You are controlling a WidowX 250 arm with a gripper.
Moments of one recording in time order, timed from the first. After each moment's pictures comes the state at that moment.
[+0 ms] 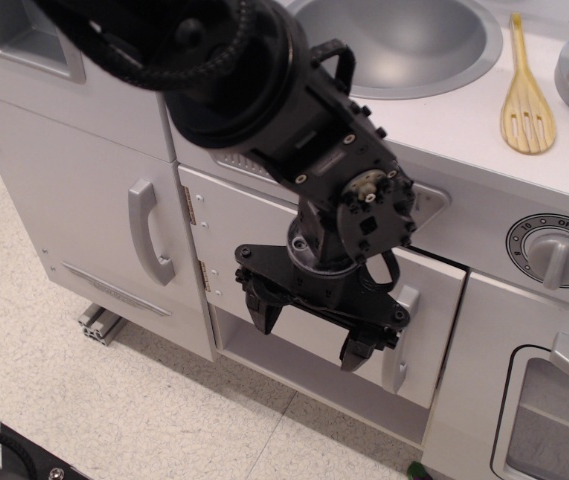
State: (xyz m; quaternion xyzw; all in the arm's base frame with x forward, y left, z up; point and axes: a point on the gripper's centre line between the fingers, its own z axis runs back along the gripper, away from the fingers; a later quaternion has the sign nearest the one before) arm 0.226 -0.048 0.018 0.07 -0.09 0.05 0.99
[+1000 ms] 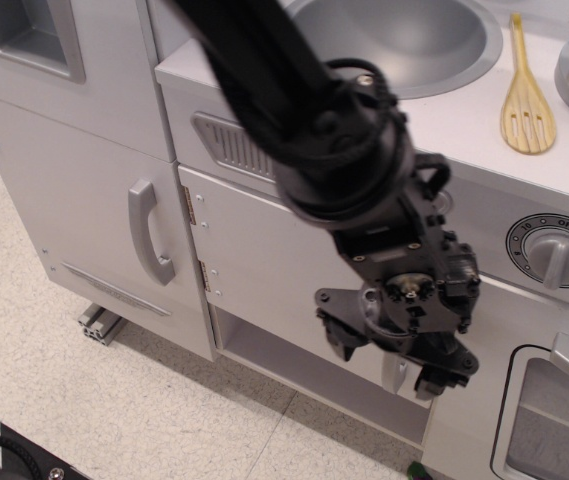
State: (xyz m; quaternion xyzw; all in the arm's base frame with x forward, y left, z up) arm 0.257 -0.093 -0.021 0.03 -0.17 0.00 0.99
